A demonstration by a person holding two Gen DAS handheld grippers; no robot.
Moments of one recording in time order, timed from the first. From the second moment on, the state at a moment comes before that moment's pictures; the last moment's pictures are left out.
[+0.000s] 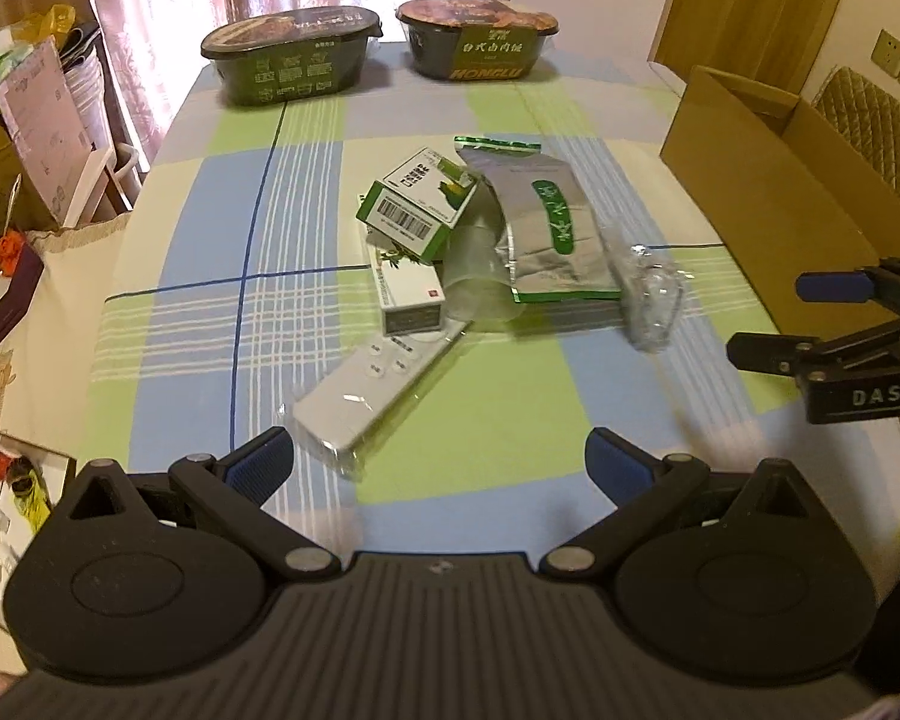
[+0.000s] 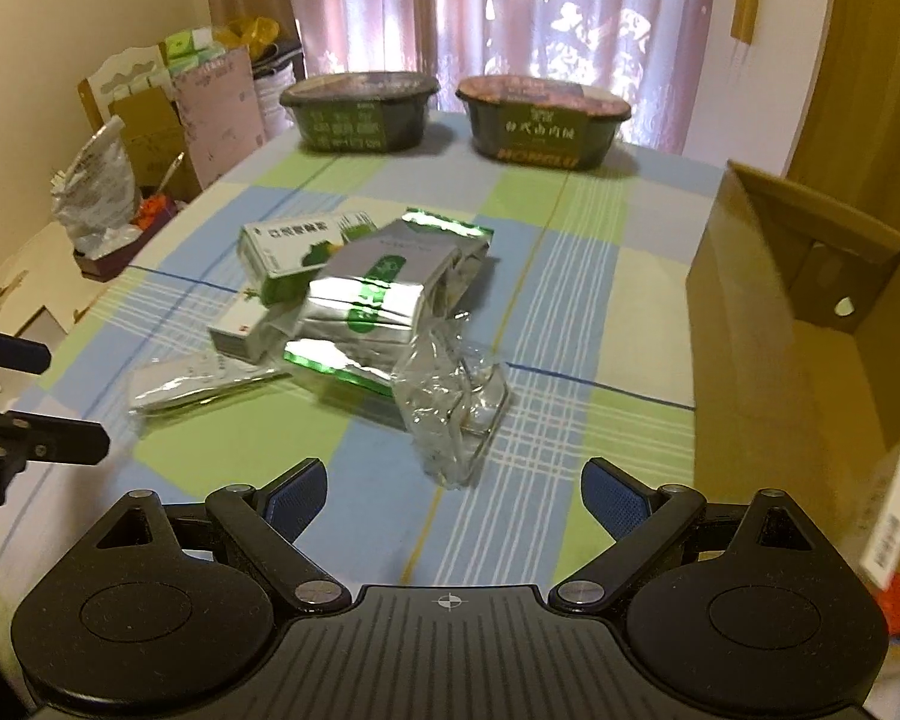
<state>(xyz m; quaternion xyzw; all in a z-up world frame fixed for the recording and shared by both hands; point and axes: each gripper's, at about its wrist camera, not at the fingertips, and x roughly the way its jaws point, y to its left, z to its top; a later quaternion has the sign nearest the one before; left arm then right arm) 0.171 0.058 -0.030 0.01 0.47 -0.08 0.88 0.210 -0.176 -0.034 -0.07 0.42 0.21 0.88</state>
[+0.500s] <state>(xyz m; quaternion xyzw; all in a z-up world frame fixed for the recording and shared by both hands) 0.211 0.058 -0.080 0.04 0.47 -0.09 0.88 0.249 -0.148 -0.080 -0.09 0.42 0.23 0.87</state>
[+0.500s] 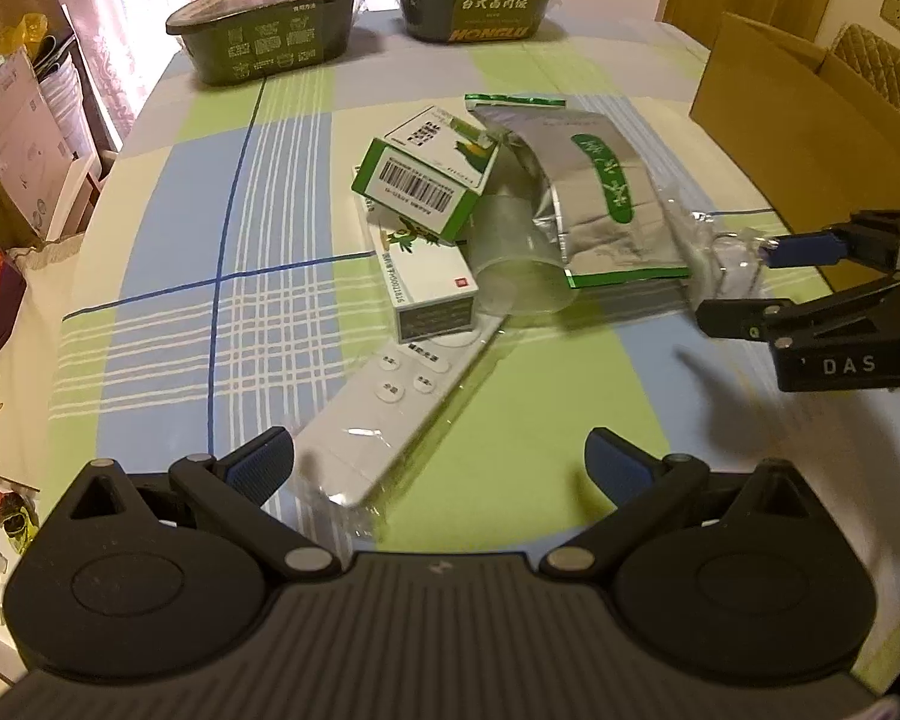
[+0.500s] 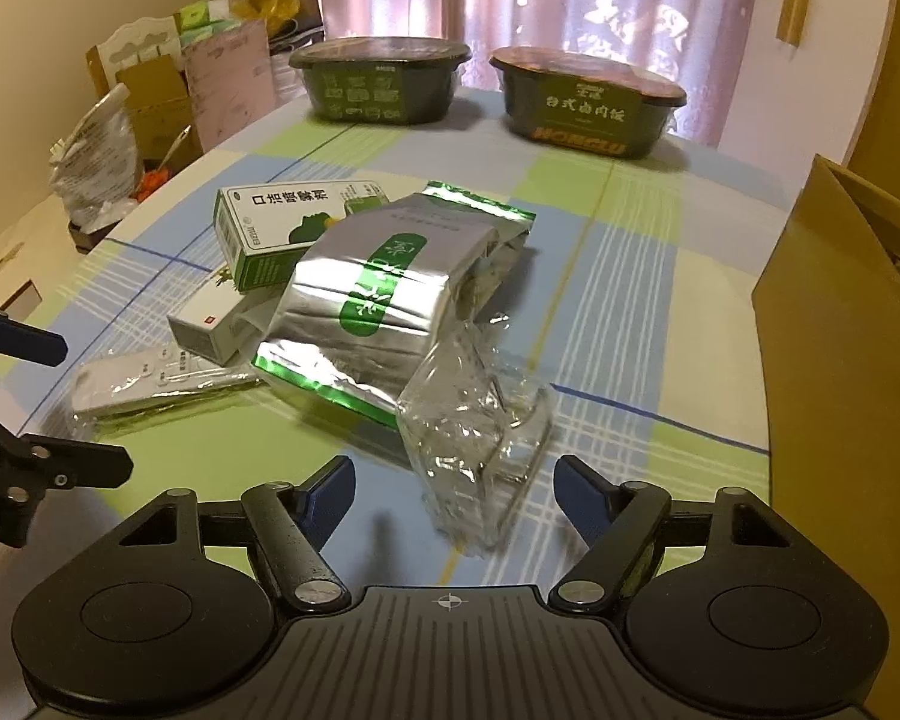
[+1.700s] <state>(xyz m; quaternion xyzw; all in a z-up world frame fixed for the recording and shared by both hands) 0.216 0.077 -0.089 0.02 0.47 -0.09 0.88 0.213 -0.171 -0.087 0.04 0.47 0.16 0.87</state>
